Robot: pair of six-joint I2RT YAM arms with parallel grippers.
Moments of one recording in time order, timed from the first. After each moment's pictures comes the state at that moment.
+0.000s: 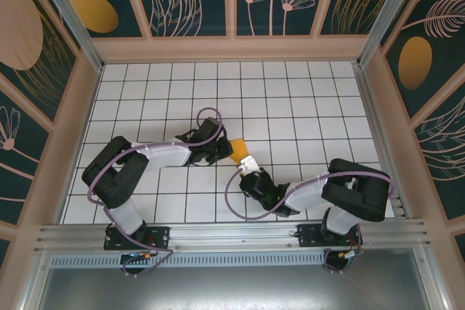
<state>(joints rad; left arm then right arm) -0.72 1.73 0.87 -0.05 0.15 -1.02 1.20 1.57 0.38 0.45 0.59 0.31</state>
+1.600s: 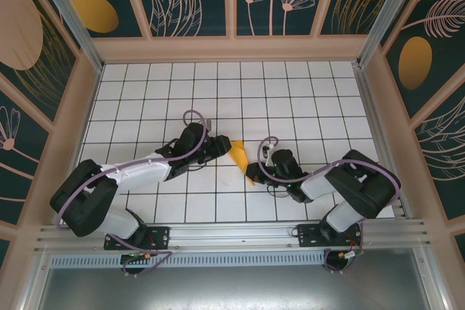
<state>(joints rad) -0.72 1.46 0.66 0.16 0.15 -1.01 0.75 1.56 0.25 0.76 -0.32 0.99</state>
